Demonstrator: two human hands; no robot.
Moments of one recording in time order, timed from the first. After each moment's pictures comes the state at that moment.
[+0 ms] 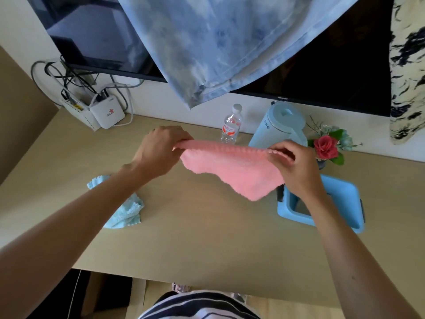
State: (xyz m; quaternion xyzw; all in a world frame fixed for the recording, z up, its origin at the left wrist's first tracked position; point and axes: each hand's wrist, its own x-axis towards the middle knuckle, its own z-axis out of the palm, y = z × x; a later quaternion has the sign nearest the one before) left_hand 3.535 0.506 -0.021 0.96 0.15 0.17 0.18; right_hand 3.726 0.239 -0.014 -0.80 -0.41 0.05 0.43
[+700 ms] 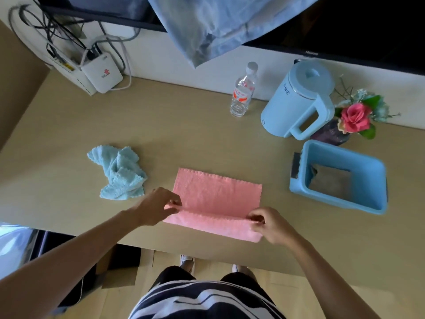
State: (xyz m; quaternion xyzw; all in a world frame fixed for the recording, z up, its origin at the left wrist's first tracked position) left_hand 3.426 0.454 -0.194 0.91 0.19 -0.16 0.34; right_hand 3.644 0.168 -0.197 -0.81 -0.35 0.44 0.18
